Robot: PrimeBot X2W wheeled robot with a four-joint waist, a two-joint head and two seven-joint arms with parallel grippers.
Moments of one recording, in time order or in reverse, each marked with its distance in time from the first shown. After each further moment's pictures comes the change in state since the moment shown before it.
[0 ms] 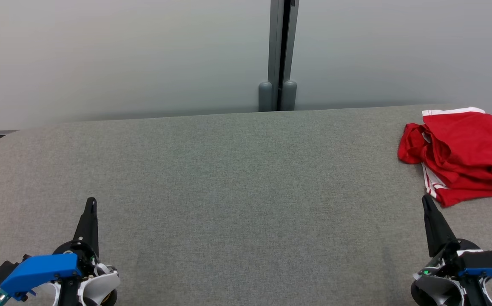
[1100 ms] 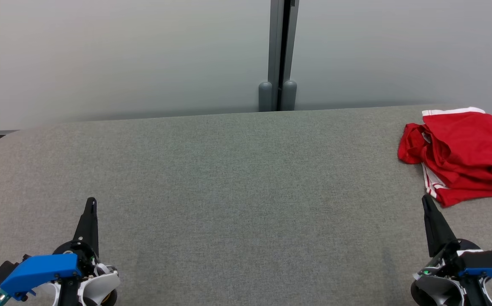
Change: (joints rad) left arm 0.000 0.000 0.000 0.000 0.000 0.000 0.000; right arm 0.000 0.000 0.000 0.000 0.000 0.000 0.000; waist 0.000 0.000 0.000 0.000
